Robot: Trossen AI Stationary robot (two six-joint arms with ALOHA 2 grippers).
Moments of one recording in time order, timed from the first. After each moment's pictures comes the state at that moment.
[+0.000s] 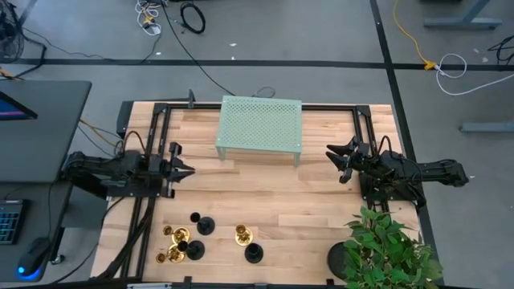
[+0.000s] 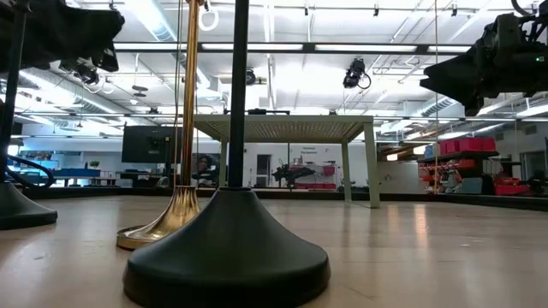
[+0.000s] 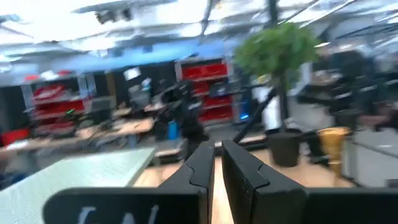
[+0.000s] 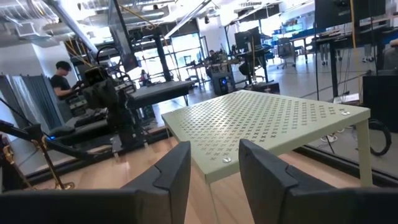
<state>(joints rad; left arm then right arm) -0.13 0.01 0.01 0.27 -0.04 0.14 0.04 0.04 0.02 0.13 0.41 0.17</state>
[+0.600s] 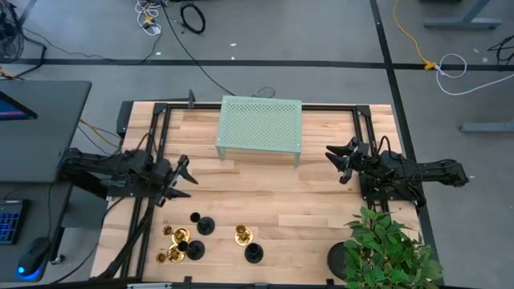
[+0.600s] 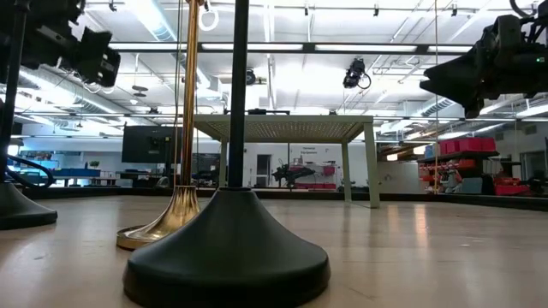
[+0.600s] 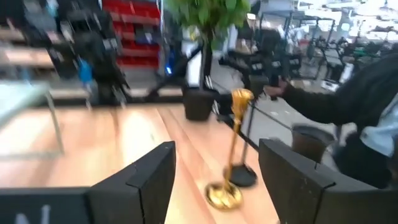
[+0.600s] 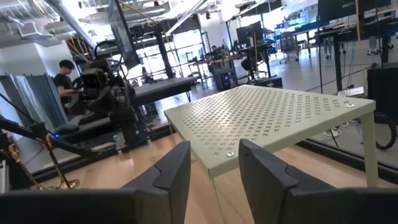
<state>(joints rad) -0.13 0.15 0.11 0.04 0.25 -0.13 0.04 0.04 0.02 0.11 0.40 0.21</state>
